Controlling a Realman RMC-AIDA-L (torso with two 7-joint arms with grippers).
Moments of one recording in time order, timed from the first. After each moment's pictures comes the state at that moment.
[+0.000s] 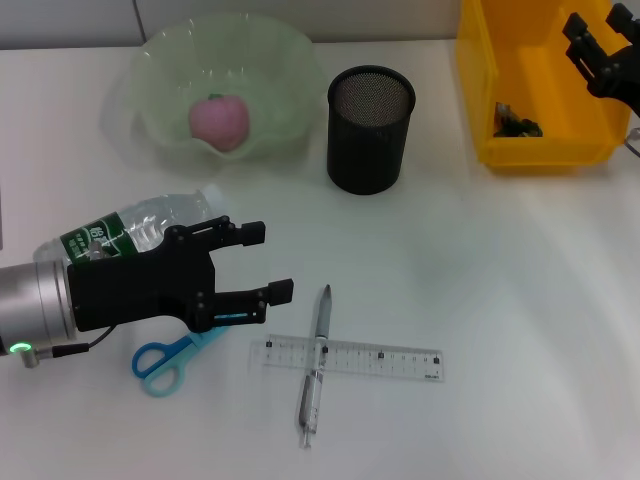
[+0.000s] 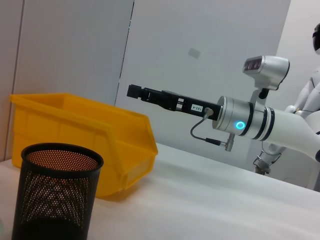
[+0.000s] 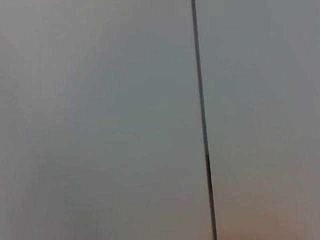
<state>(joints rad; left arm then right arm) -0.41 -1.98 1.27 0.44 1.39 1.49 -1.10 0.58 2.08 -0.33 -0.18 -1.37 -1.16 0.60</state>
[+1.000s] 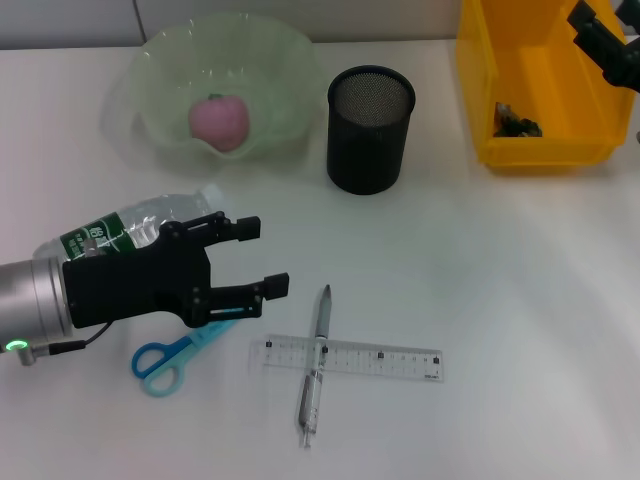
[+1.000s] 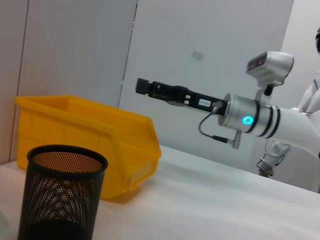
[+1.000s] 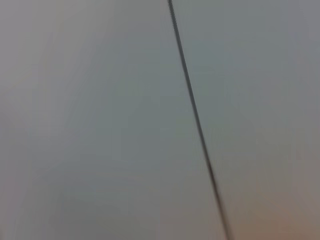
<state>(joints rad) -0.41 -1.98 1.26 0.44 1.40 1.49 -1.10 0.55 2.07 -0.38 -0.25 -1.40 -1.24 0.87</state>
